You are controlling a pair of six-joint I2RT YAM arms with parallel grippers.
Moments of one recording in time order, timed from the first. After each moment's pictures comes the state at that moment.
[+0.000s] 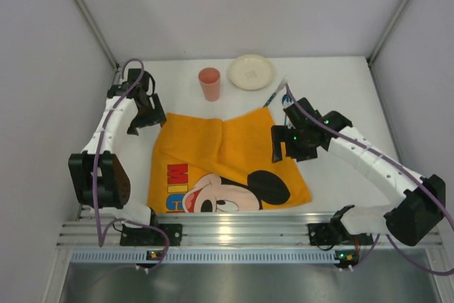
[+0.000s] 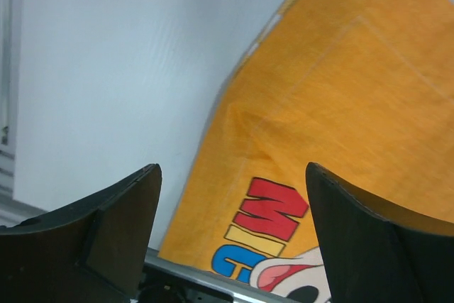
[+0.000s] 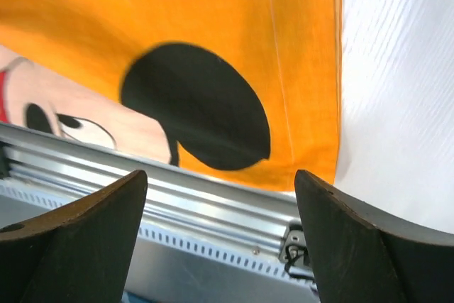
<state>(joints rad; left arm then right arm) -0.01 1.61 1.40 -1.03 -0.25 -0.39 0.62 1.30 1.09 -1.04 -0.06 0.53</state>
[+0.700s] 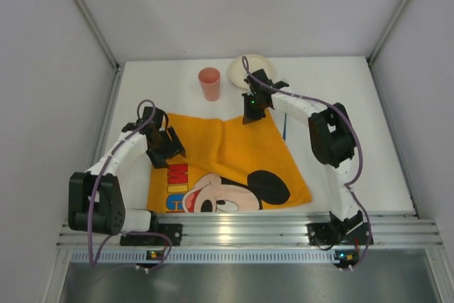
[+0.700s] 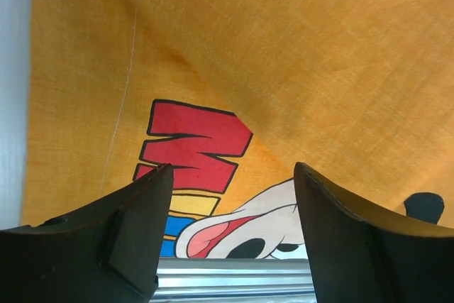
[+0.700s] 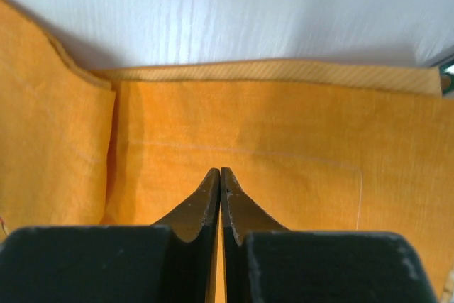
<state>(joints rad) -0.12 1.36 0.90 -0.77 0.09 -0.64 0.54 2.13 1.69 -0.59 -0.19 0.43</state>
